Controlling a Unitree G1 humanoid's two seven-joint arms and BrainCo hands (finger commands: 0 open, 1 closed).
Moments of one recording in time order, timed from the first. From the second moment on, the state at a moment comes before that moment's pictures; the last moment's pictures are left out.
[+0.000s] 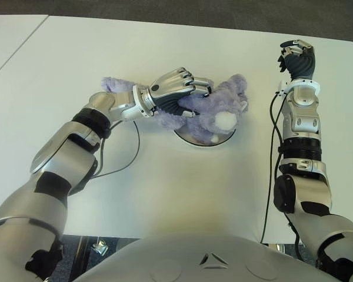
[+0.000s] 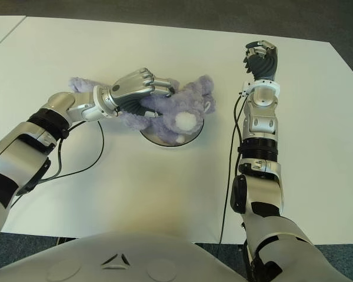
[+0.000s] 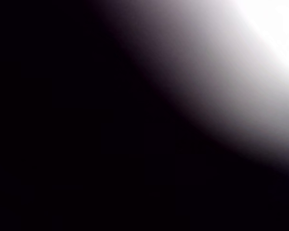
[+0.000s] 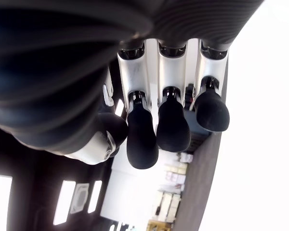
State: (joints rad) left arm -0.90 0.43 -0.64 0.91 0.93 -1.09 0.61; right arm -0.66 -0.34 -0.24 0.43 -0.07 0.13 -0.14
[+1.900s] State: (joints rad) left arm -0.93 0.48 -0.60 0.86 0.51 -1.11 -0.15; right arm -0.65 -0.34 -0.25 0.40 -0.07 0.17 -0.14
